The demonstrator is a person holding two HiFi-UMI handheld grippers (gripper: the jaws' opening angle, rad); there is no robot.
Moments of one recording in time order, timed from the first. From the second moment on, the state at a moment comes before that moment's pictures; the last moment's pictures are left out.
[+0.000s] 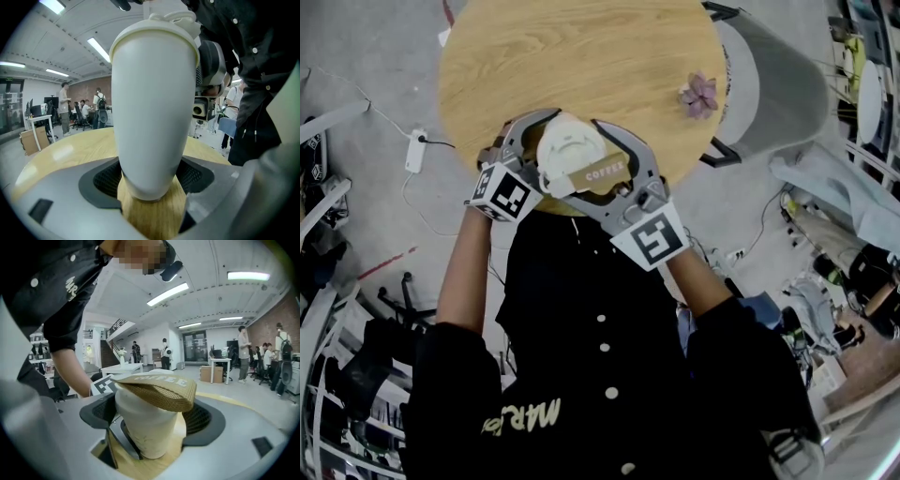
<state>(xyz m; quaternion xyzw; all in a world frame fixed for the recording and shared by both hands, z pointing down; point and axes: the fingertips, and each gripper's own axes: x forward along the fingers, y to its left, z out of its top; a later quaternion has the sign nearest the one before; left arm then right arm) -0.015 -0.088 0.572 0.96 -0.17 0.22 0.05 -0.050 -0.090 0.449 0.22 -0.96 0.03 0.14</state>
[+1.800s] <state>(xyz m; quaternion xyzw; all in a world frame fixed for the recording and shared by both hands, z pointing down) -0.018 -0.087 0.569 0.96 -0.16 0.22 0.05 -0.043 -0.081 0.461 0.00 -0.98 0.05 0.18</state>
